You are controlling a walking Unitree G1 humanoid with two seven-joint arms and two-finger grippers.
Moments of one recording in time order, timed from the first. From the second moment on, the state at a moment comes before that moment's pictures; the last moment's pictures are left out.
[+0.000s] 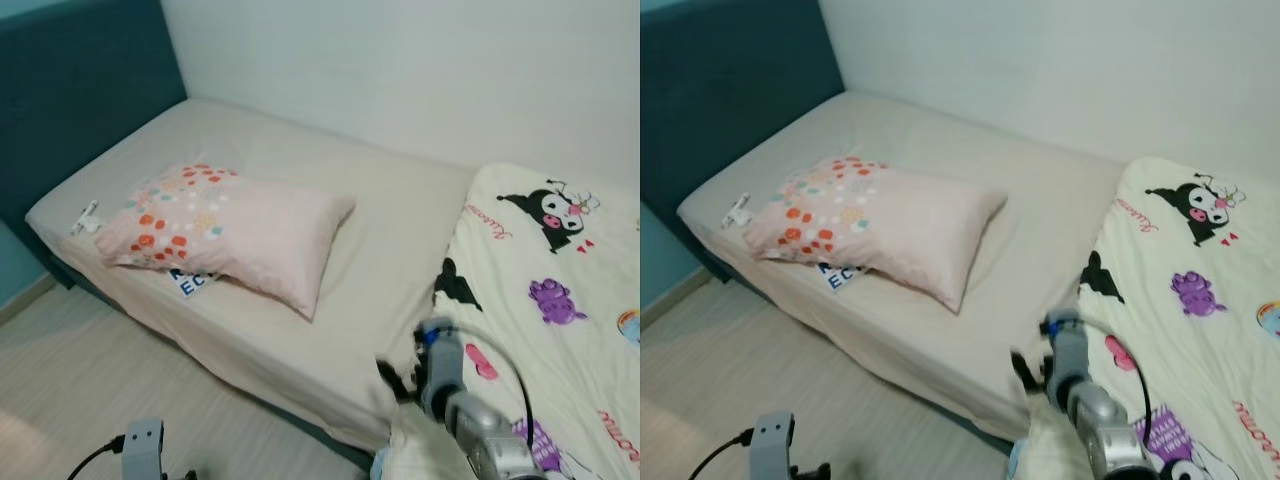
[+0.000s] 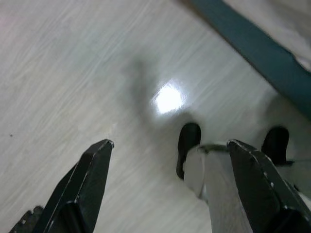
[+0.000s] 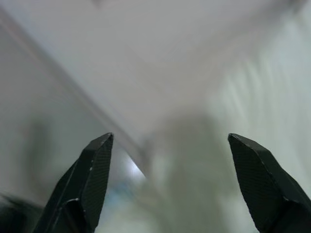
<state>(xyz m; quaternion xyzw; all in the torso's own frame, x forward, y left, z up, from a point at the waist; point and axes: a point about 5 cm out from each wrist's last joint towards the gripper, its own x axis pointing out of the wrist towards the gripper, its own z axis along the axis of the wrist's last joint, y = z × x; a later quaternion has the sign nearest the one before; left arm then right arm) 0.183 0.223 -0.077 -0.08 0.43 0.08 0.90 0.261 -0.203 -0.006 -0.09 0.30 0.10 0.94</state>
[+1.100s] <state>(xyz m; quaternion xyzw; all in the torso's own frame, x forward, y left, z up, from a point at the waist) 0.187 0.210 -0.077 -0.10 0.42 0.05 0.90 0.247 -0.203 -0.032 -0.05 0.31 0.11 0.94</state>
